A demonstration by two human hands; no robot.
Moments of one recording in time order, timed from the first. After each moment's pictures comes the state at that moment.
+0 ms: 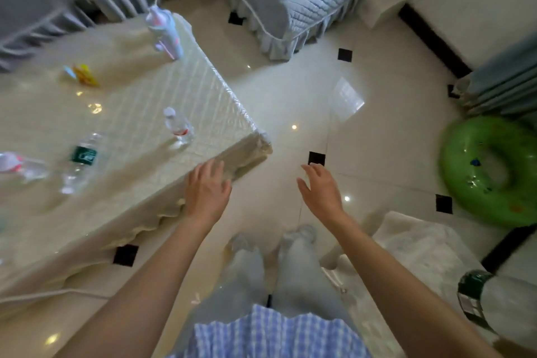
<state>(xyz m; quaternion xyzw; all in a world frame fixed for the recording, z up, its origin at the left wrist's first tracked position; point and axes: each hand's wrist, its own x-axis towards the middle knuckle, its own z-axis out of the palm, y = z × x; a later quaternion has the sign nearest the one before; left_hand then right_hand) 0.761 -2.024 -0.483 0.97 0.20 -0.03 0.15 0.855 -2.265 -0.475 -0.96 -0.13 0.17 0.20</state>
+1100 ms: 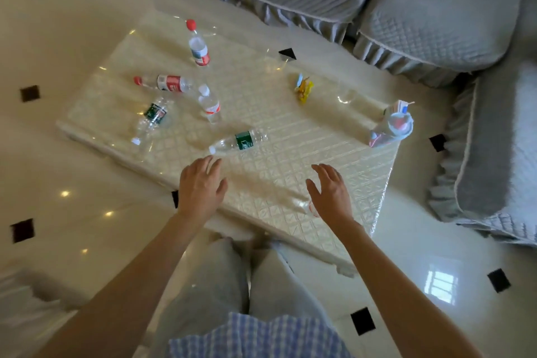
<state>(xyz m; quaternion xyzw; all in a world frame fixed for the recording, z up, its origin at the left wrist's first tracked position) 0.662 -1.746 -0.460 0.80 0.59 0.04 0.12 0.944 -1.812 -0.474 -0.75 -0.61 0.19 0.19</state>
